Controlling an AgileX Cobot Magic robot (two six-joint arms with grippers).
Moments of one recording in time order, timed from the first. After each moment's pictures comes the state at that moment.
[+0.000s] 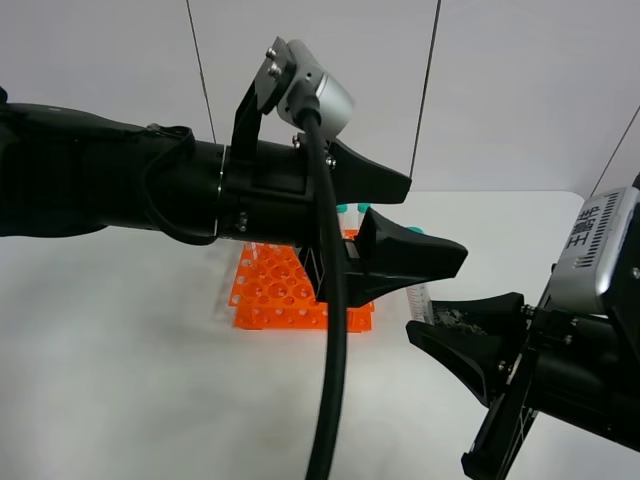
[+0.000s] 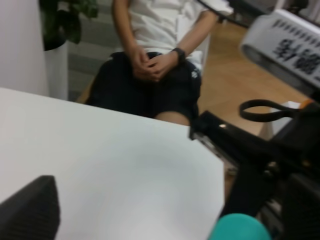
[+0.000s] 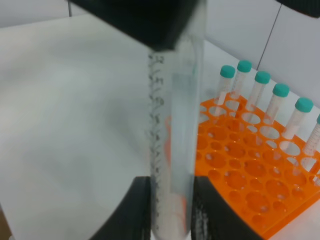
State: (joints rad) left arm -0.68 1.50 -0.98 -1.73 0.65 1.86; right arm 0.86 0.80 -0.28 0.19 -0.14 -0.34
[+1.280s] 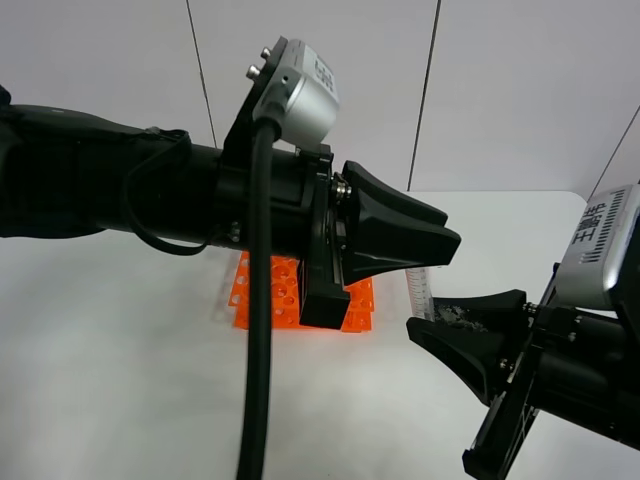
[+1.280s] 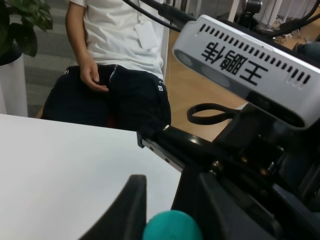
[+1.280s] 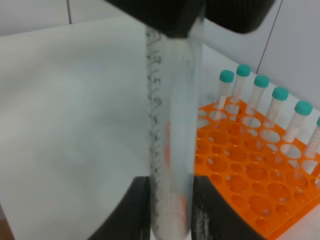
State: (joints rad) left arm -0.68 1.51 -0.98 -1.73 0.77 1.88; right arm 0.86 0.80 -0.28 0.19 -0.15 -0.31
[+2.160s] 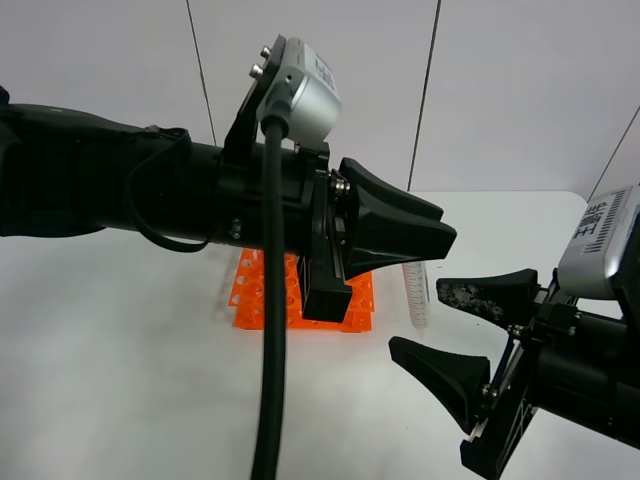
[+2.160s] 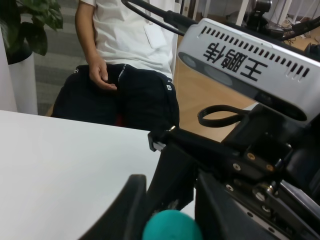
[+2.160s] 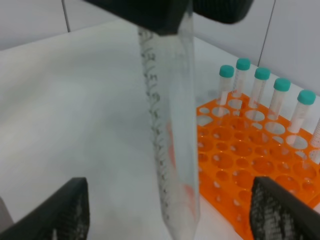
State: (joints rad) left arm -0.68 1.51 -0.98 -1.73 0.74 1.88; right arm 0.86 0.80 -0.28 0.20 -0.15 -0.25
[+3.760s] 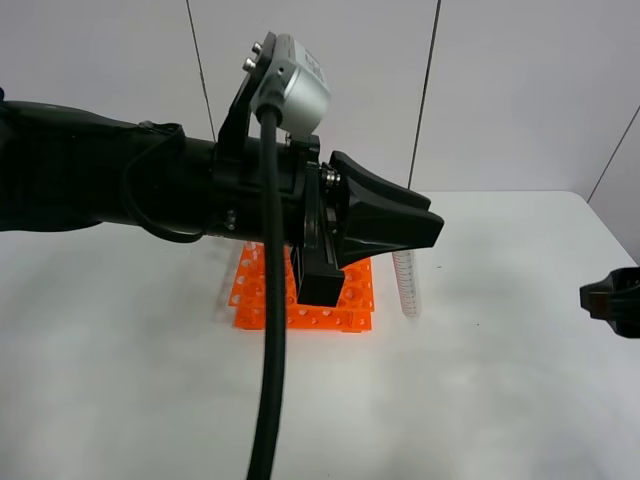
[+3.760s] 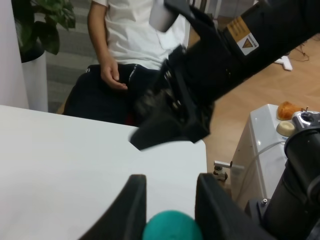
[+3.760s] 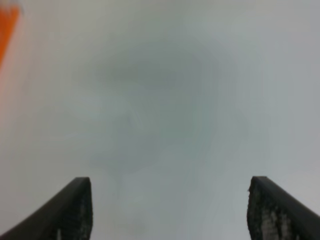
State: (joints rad) left arm -0.66 1.51 -0.98 -1.73 0.74 1.88; right arm 0.05 0.81 -0.54 -0.08 0.65 0.08
